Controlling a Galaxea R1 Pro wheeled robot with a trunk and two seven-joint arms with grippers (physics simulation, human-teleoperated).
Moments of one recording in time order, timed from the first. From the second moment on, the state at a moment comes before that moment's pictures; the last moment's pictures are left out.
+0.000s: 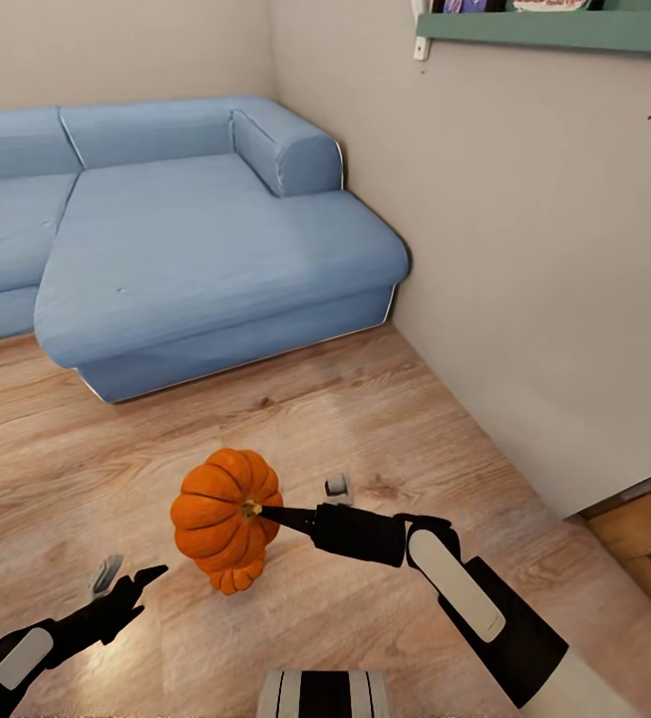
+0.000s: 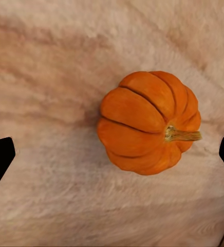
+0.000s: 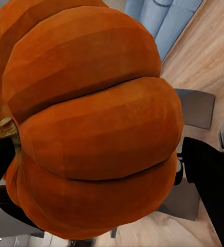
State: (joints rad) left arm -0.52 0.37 0.01 -0.36 0.96 0.50 -0.54; right arm -0.56 -0.11 0.61 -1.33 -1.20 0.67 0.60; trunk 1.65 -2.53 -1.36
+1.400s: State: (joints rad) left arm -0.52 0.37 0.00 -0.36 0.96 0.50 -0.54; right arm -0.56 -0.10 0.61 -1.33 -1.20 0.66 0.60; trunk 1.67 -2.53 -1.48
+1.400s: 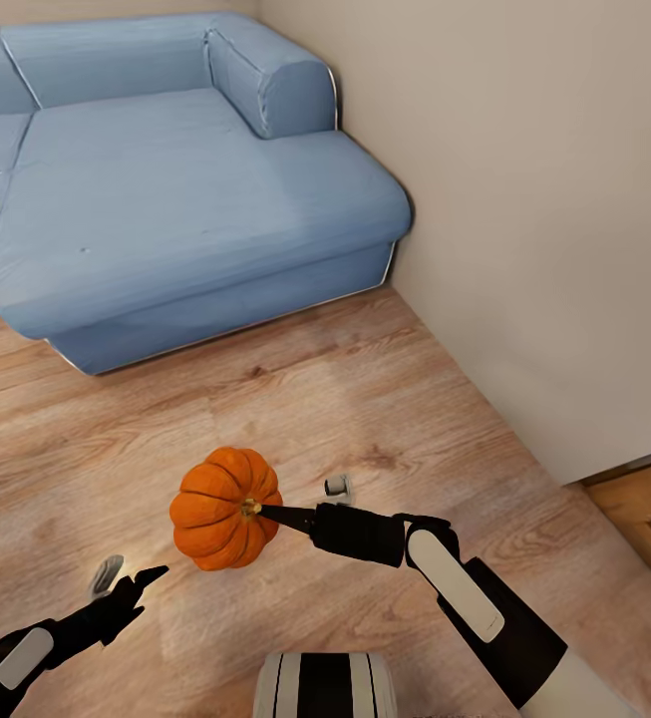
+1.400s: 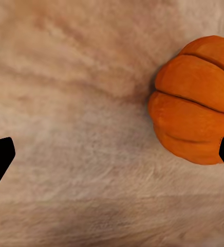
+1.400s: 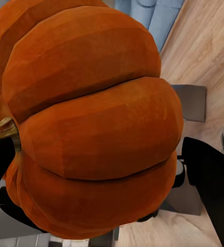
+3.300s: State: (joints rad) left arm -0.52 0.37 0.00 -0.36 0.96 0.50 -0.54; right arm -0.56 -0.10 0.61 -1.33 -1.19 0.66 0.61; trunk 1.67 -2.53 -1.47
